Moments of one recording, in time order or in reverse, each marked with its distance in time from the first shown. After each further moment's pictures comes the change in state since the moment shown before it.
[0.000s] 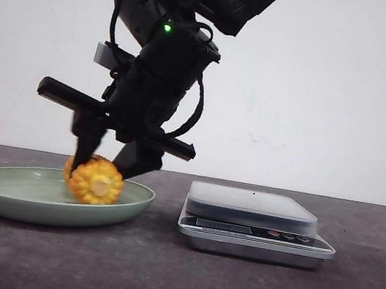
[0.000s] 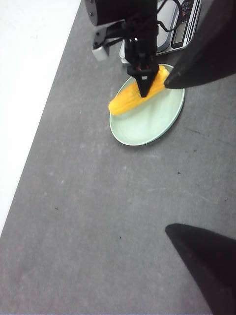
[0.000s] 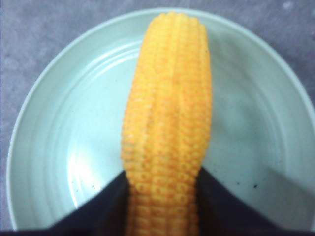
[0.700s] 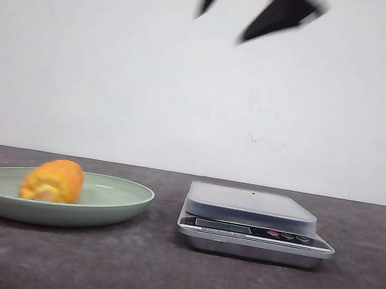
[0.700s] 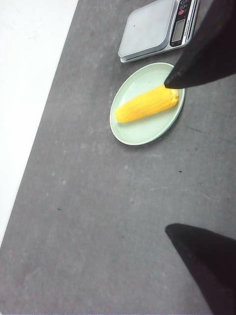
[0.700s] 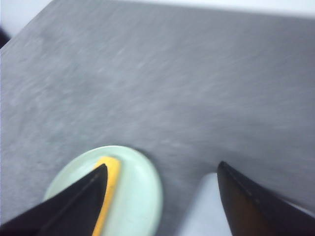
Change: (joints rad) left arm 0.000 0.000 0.000 0.014 0.000 0.027; right arm -0.263 -0.574 0.006 -0.270 0.002 -0.192
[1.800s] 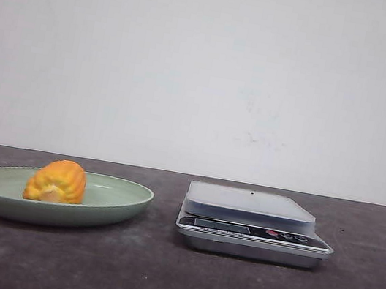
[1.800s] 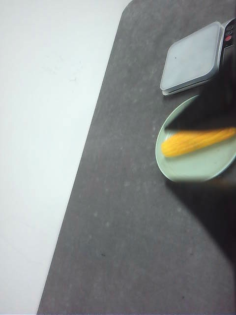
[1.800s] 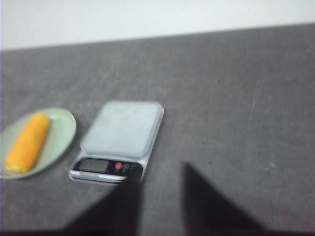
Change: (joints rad) left arm 0.000 0.000 -0.249 0.443 0.060 0.029; right arm -0.262 -1.218 -0.632 -0.433 0.049 -0.008
